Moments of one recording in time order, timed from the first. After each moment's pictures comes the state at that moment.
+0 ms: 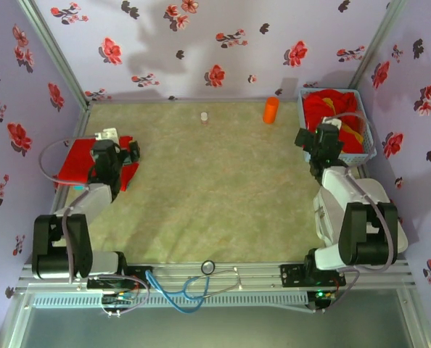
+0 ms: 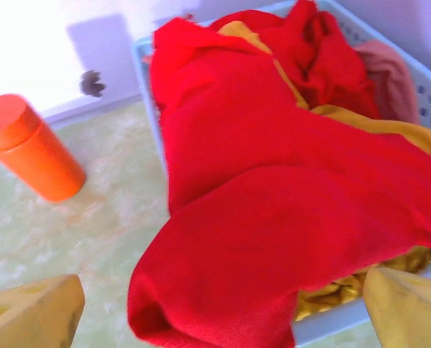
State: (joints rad) left arm -0.04 1.33 0.67 0.24 -0.19 -0.09; right arm 0.01 1.43 0.88 0.01 0.26 0.27
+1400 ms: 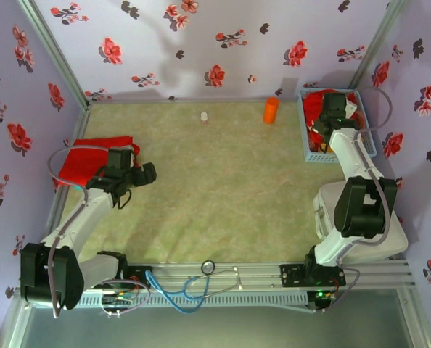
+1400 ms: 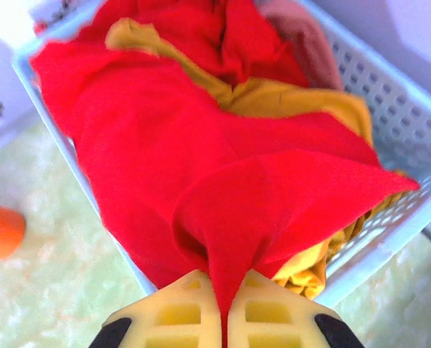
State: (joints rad) left arm -0.22 1.15 0.74 -0.45 -0.09 -0.39; right arm -0.04 1.65 1.40 -0.55 0.35 0.51
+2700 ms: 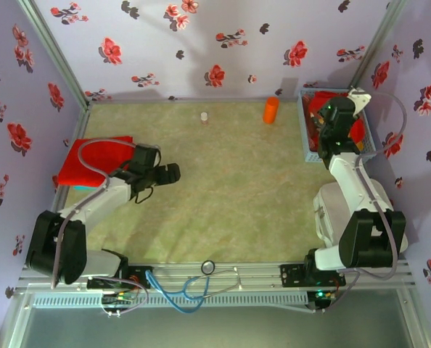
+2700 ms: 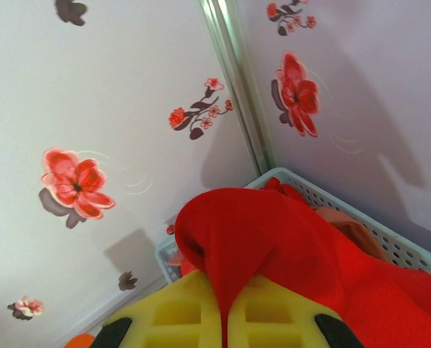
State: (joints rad) left arm -0.42 1.35 0.81 -0.34 -0.01 -0.47; right arm 0.03 1.39 1.12 0.08 0.46 0.42
